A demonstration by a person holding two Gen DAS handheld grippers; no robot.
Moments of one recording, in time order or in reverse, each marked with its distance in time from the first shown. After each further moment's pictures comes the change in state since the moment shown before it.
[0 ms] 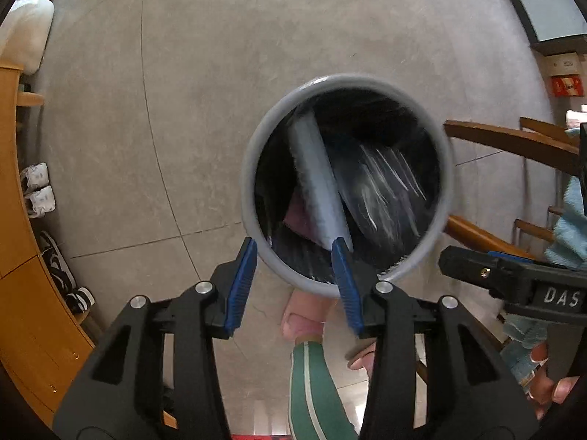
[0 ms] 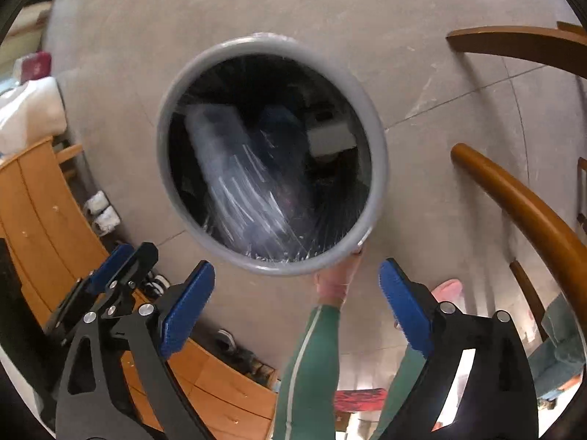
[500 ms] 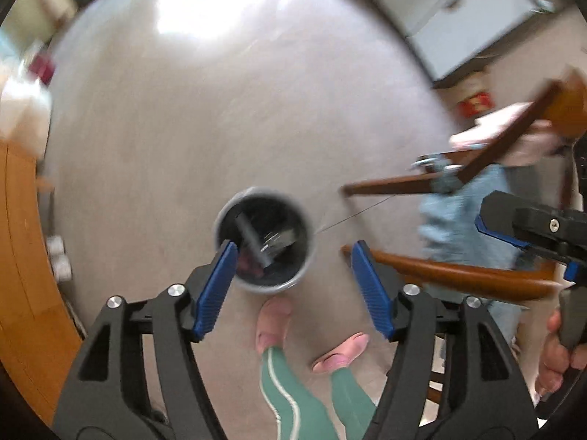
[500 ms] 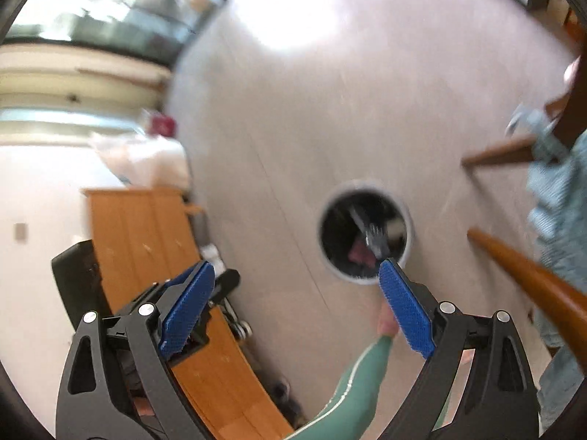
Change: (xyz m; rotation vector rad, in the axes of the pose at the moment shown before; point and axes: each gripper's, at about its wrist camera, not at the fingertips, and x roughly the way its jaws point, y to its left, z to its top) left arm -0.311 -0.105 -0.054 0.212 -0.360 -0.144; right arm -0.327 -0.012 -0.167 -0.117 -0.543 0.342
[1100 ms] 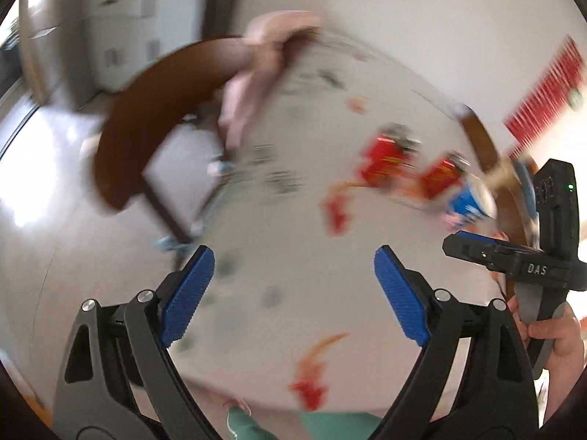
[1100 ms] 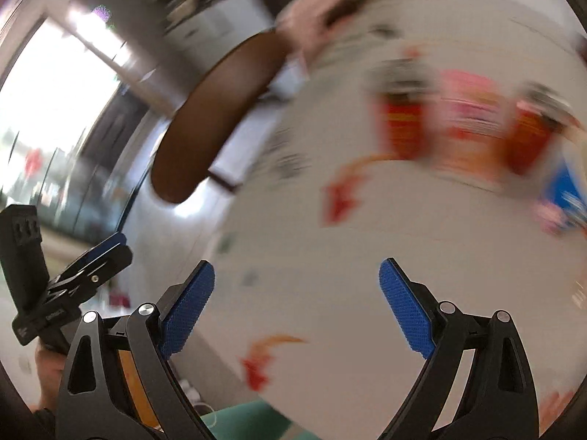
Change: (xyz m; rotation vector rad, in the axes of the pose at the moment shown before) left arm -0.134 -0.416 -0.071 0.791 -0.092 -0.407; right arm -0.394 -0.229 -0.253 0.477 -0.597 -0.321
